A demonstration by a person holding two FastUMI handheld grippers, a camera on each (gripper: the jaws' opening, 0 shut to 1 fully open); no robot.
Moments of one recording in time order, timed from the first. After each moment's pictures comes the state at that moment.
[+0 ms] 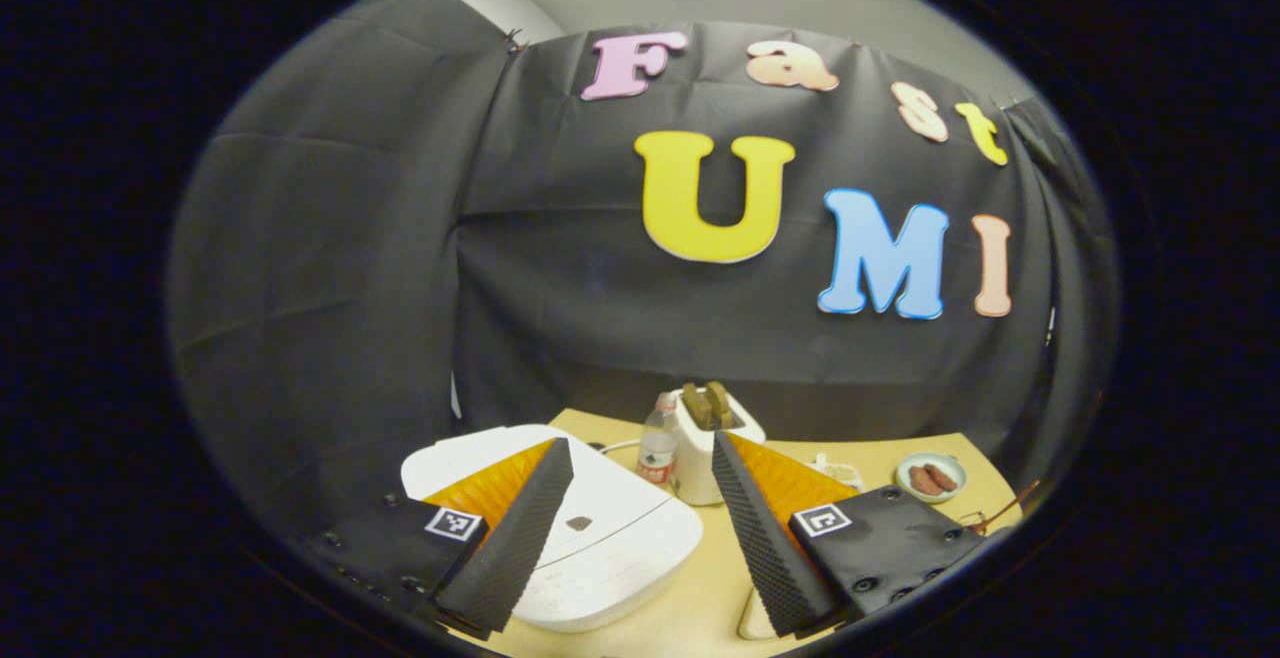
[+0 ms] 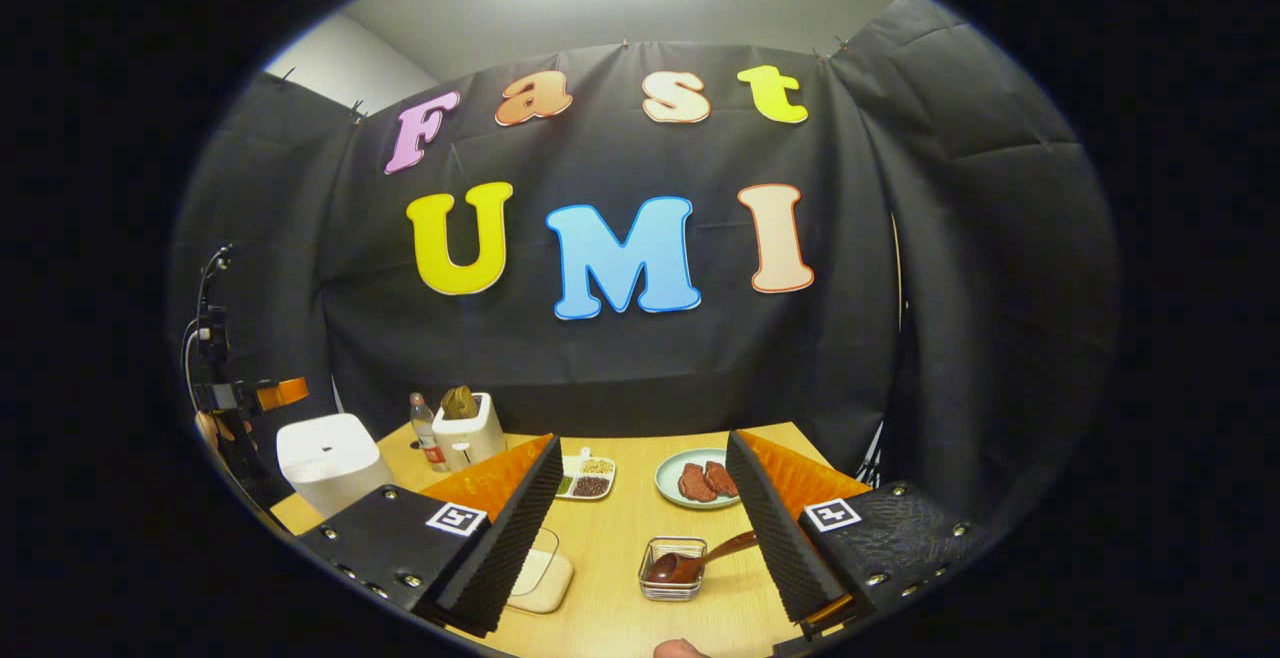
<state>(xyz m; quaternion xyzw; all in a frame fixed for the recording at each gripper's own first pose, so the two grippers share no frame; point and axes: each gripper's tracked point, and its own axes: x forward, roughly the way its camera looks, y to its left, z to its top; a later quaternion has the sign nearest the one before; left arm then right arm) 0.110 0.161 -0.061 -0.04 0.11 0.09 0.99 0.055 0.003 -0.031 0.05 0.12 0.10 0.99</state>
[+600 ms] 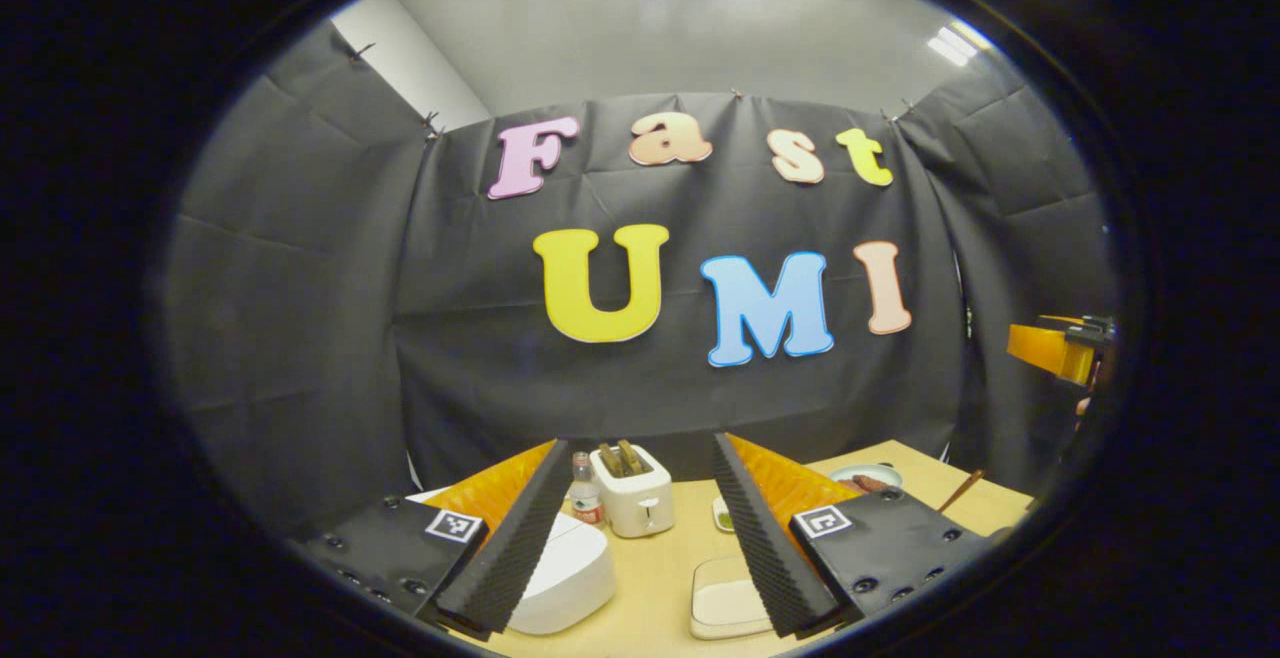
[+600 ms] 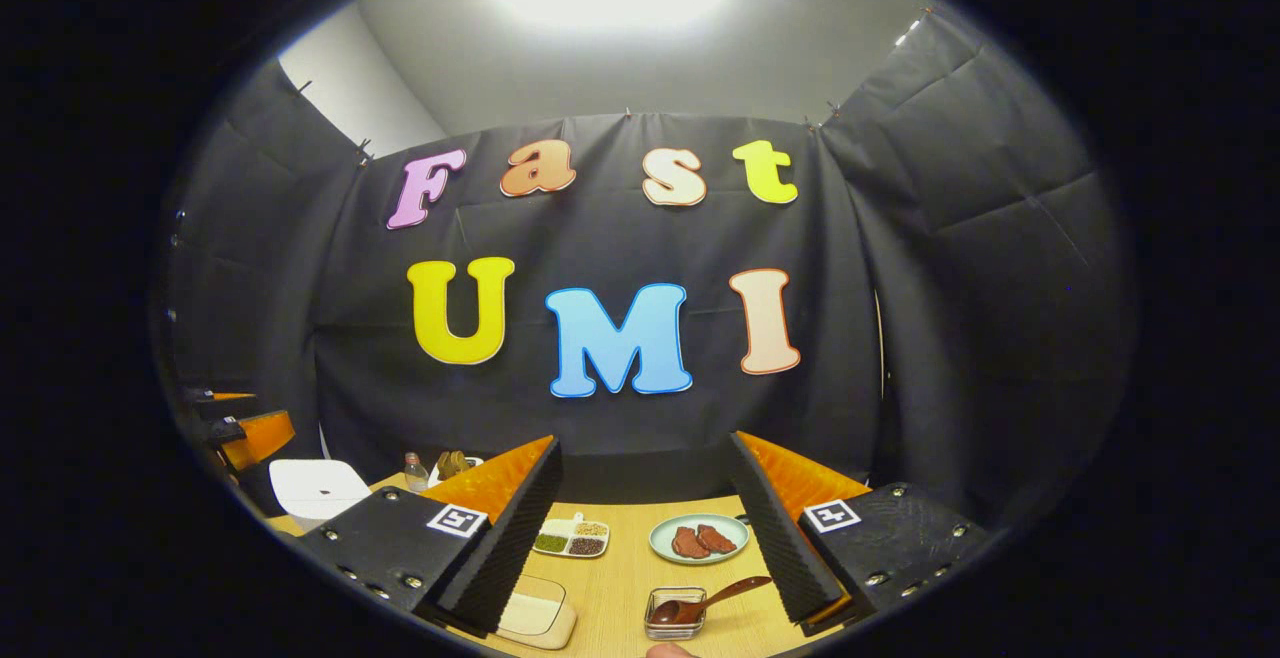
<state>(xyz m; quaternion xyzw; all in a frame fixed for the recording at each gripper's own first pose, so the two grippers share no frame) 0.018 0.040 0.007 0.03 0.02 0.00 1.00 0.043 0.015 0.013 0.03 0.02 0.08 1.00</state>
